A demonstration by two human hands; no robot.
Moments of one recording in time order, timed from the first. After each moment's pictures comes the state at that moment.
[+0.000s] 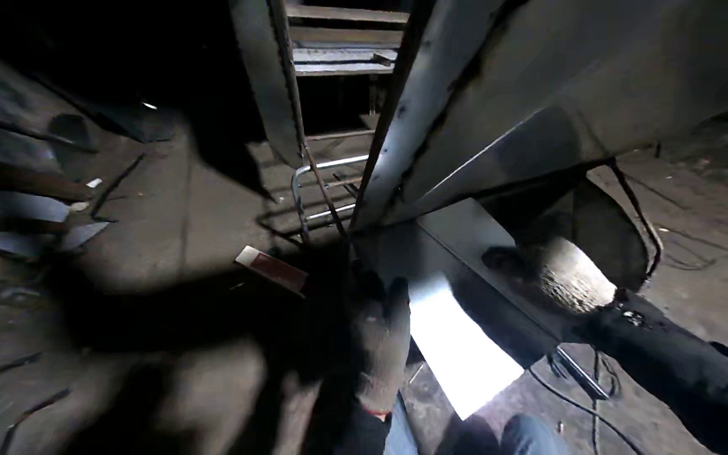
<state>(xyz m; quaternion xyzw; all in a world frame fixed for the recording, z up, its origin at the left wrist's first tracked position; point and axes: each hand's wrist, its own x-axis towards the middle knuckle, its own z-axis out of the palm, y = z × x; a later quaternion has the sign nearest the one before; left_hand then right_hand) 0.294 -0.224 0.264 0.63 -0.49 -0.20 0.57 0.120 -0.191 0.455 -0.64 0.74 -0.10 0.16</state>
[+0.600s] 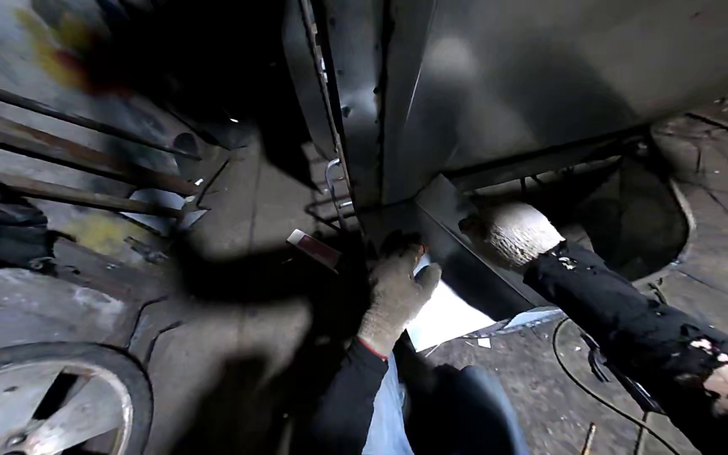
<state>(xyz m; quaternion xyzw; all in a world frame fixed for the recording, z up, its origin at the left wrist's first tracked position) 0.261 -0.211 0.299 0.61 -0.73 -0.11 0.28 0.066 -0.252 0.395 -0.77 0.63 -0.08 0.07</state>
